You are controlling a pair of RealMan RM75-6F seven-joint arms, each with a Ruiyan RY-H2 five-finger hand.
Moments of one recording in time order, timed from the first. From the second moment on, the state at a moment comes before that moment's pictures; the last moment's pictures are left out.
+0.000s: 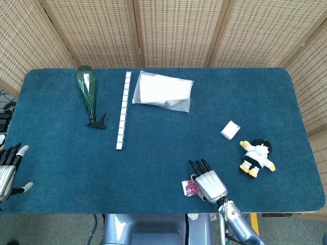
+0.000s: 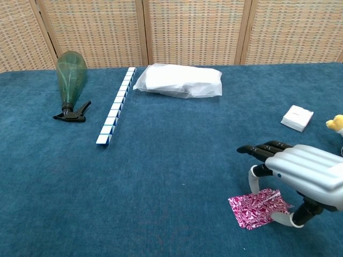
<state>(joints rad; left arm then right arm) -0.11 -1.04 -0.01 -1.72 1.36 1.36 0.19 0.46 -1.56 -0.06 -1.68 -1.31 1.12 -0.63</state>
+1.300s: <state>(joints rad) -0.11 -1.04 -0.01 -1.72 1.36 1.36 0.19 0.44 -1.51 -0.04 -1.74 -1.32 1.14 -0.62</state>
